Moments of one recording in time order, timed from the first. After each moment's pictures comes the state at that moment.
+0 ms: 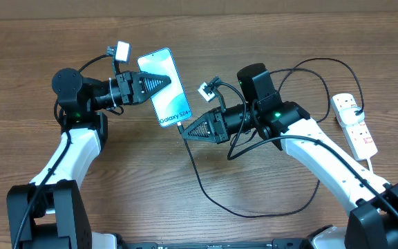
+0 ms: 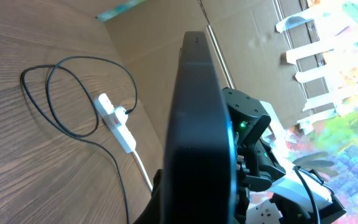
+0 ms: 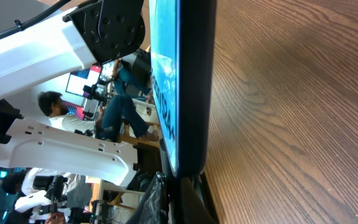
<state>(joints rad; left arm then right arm) 0.07 1.61 0.87 0.89 1.42 -1.29 0.49 1.58 1.12 -0.31 -1.16 0.33</state>
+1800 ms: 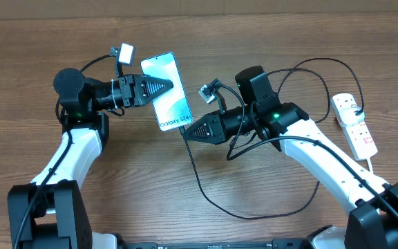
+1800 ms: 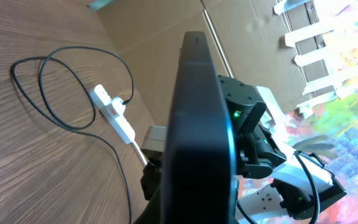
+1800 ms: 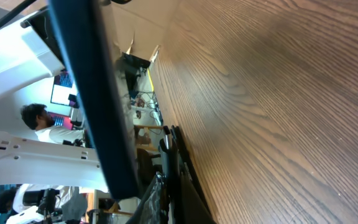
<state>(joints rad) 0.05 1.61 0.87 0.88 1.46 -1.25 0.50 1.58 1.12 -0.37 -1.08 0.35</state>
